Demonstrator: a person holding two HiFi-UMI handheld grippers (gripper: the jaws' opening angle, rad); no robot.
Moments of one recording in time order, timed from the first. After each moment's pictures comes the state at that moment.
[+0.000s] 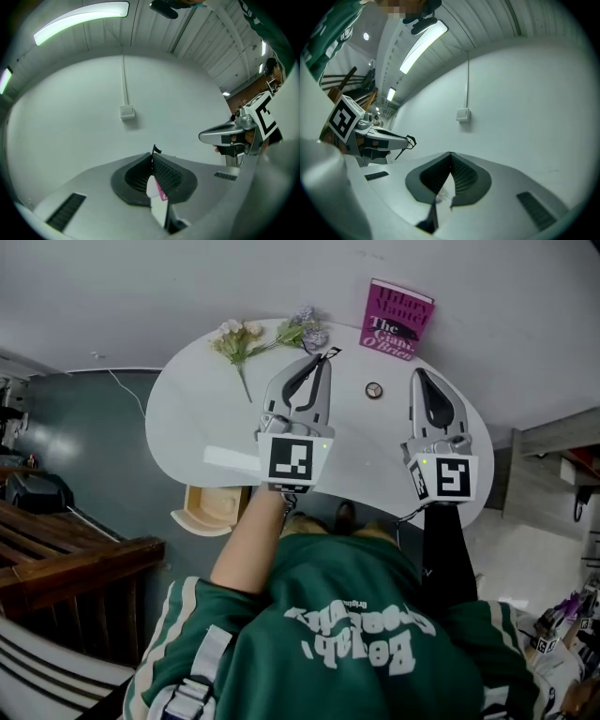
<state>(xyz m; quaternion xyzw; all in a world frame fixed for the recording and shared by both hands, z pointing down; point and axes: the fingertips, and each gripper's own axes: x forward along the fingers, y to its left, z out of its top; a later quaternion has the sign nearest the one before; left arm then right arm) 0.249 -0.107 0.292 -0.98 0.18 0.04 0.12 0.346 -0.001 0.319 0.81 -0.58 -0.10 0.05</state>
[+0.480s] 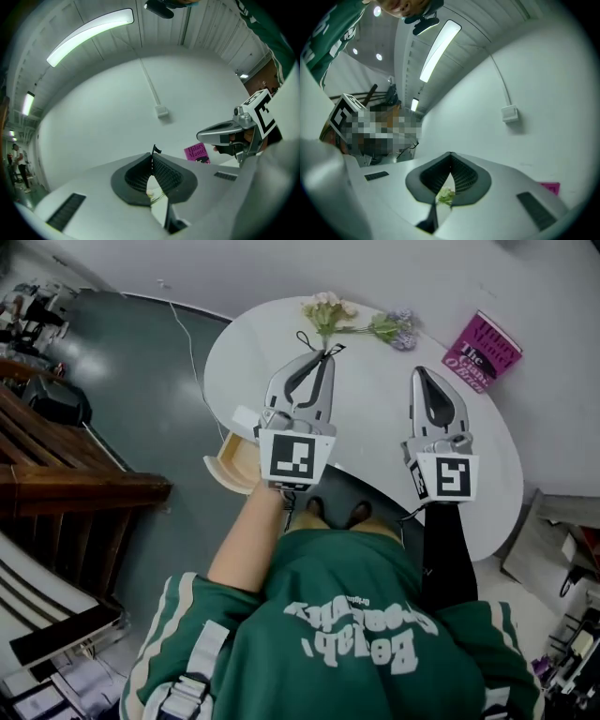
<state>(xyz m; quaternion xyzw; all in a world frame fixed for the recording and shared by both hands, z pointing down) 0.084 -0.178 0.282 -0.94 0.32 0.01 0.15 0.202 -0.112 0.315 0.70 -0.71 -0.10 0.03</state>
